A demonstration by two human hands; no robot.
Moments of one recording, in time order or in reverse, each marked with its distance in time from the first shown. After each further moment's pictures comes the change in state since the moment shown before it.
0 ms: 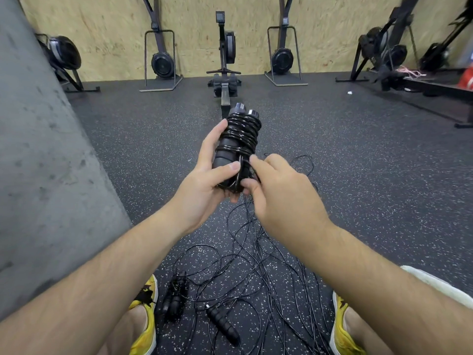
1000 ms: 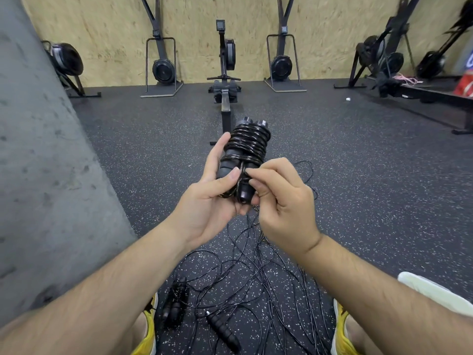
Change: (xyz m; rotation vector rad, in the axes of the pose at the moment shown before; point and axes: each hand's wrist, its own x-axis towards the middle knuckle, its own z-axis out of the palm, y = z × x) left_hand -0.011 0.002 0.009 -0.280 -0.089 -0.065; right_hand -0.006 0.009 0.024 0.525 0.342 -0.053
